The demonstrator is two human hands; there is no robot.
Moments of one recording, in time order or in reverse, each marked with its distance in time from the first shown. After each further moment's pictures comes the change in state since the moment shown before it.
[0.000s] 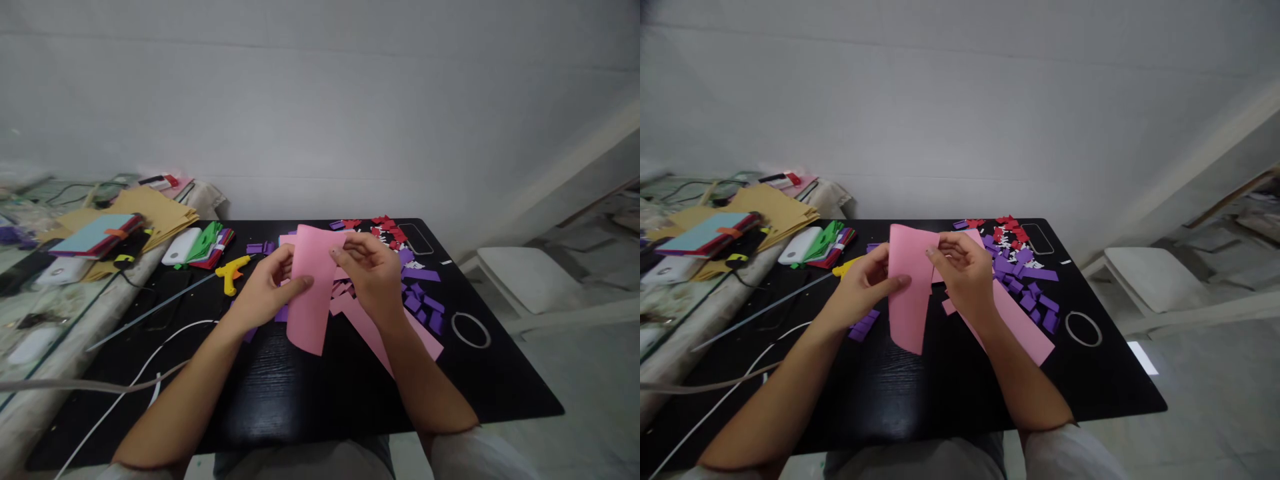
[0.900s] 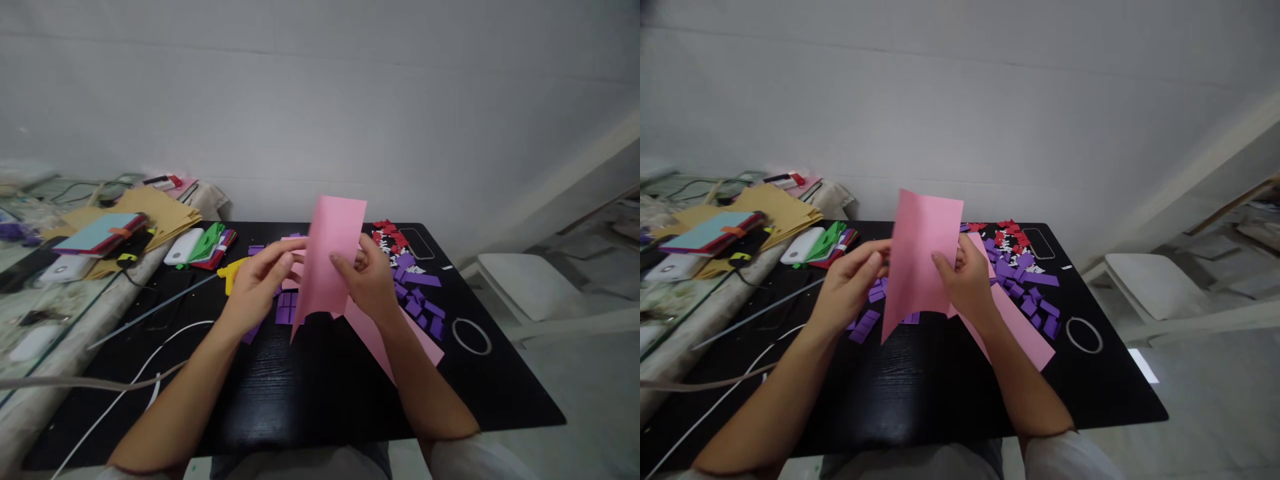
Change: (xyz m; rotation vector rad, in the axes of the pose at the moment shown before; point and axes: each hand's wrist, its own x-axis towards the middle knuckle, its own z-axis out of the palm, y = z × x) left_hand -0.005 0.001 -0.010 0.033 0.108 0.191; right_hand 0.005 0.009 -0.003 -0.150 -0.118 0.073
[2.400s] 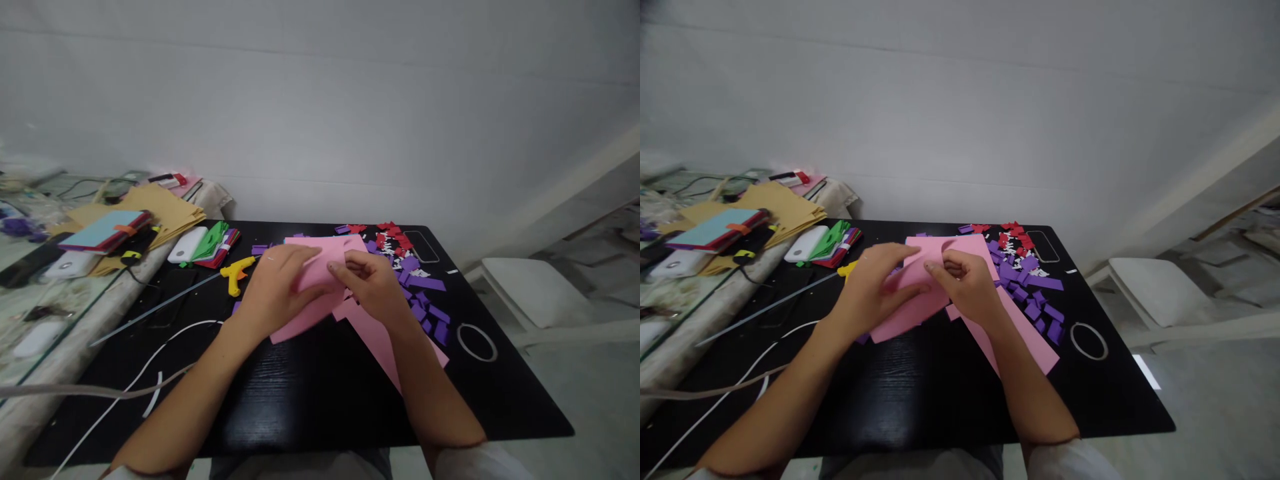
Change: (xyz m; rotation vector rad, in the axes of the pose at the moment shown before) left_hand 0.002 -0.007 0.001 0.956 -0.014 0.351; right_hand 0.001 -0.014 -0.006 -0.097 -0.193 -0.060
